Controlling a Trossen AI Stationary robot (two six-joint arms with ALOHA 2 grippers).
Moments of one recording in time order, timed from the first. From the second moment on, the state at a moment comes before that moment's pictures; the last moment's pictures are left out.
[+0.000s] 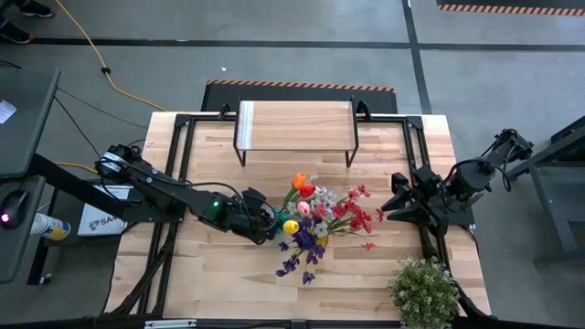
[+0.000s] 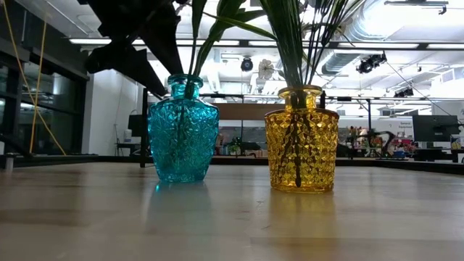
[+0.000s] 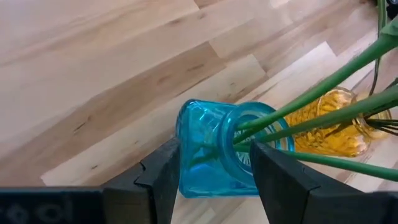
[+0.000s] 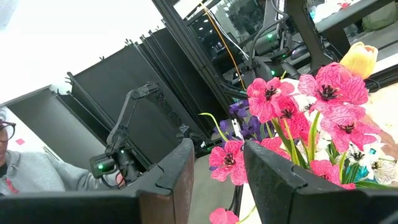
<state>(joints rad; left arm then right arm) -0.38 1.52 1.07 -0.61 -0.53 -1.28 0.58 0.60 0.71 -0.04 0.23 0.60</state>
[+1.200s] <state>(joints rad) -0.29 1.52 1.07 -0.58 -0.37 -1.26 0.58 0.60 0.71 -0.04 0.23 0.60</state>
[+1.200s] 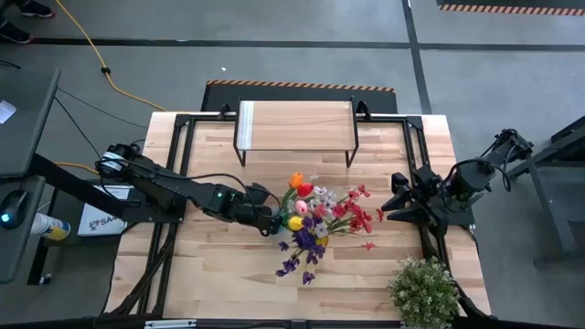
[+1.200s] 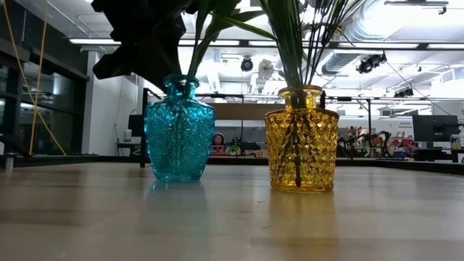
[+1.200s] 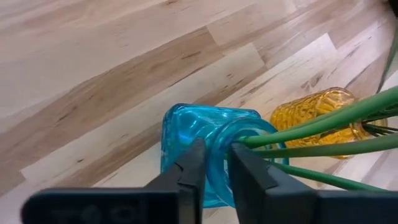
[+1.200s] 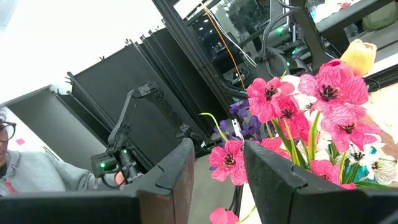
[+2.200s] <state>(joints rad) -0.29 1.39 1.07 -0.69 -0.37 -1.33 0.58 0.60 0.71 -0.04 0.20 0.60</state>
